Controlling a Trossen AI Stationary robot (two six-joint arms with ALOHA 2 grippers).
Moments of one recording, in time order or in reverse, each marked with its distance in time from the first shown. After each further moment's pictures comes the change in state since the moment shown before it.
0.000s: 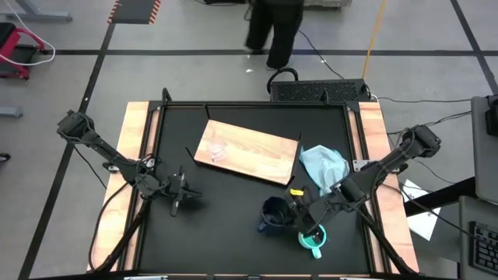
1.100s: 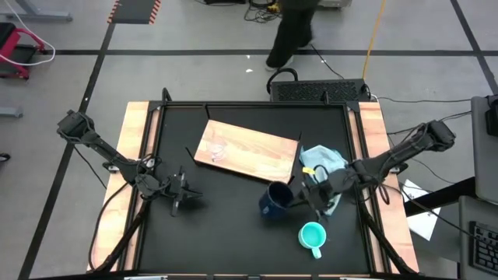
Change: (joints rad) left arm 0.000 0.000 0.000 -0.003 -0.002 0.015; right arm -0.163 -0.284 -0.380 0.454 -0.150 -0.052
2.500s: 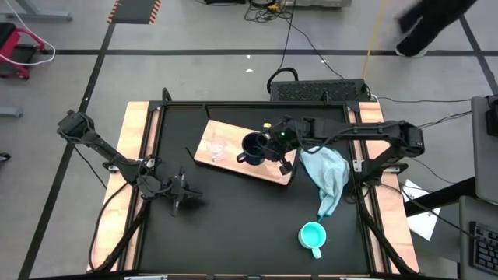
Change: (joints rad) left arm 0.000 0.000 0.000 -0.061 0.001 0.027; right arm -0.561 0.451 0.614 -0.627 -0.229 -0.335
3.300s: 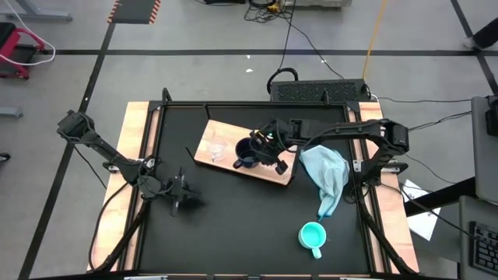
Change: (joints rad) left arm 0.000 0.000 0.000 -0.013 0.009 0.021; right arm -0.037 0.139 -0.001 0.068 -0.098 -0.212
